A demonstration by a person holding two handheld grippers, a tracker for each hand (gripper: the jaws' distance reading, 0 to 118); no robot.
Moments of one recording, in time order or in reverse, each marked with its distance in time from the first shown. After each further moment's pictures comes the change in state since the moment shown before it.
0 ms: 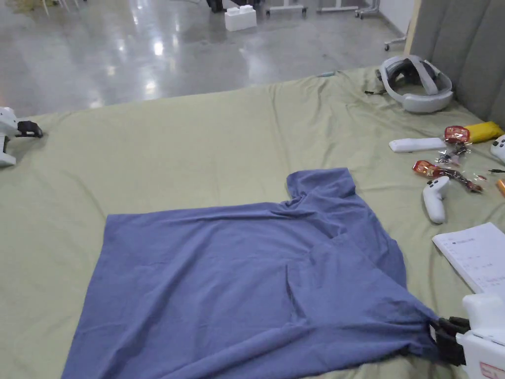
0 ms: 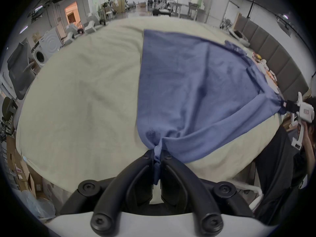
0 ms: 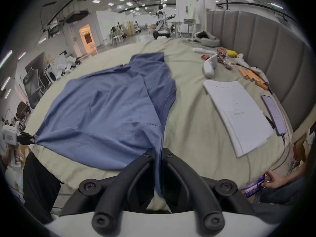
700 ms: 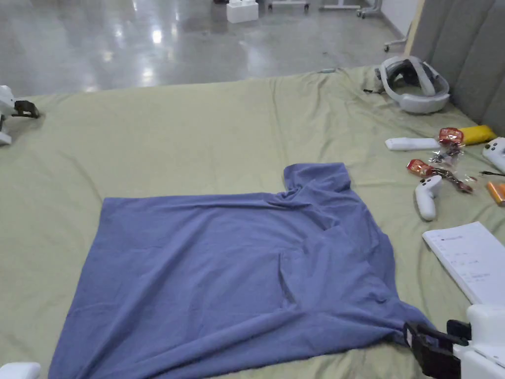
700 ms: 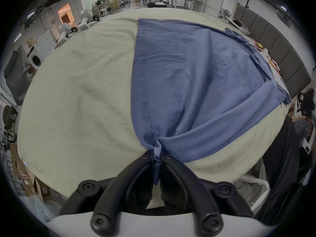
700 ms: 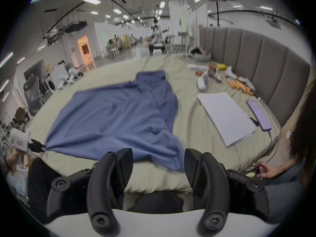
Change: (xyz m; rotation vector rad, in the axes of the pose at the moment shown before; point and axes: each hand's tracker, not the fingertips) left arm -0.006 -0.007 -0.041 -0.113 0.017 -0.057; right arm -0.040 -0.006 0.040 0.044 -0.041 -0.014
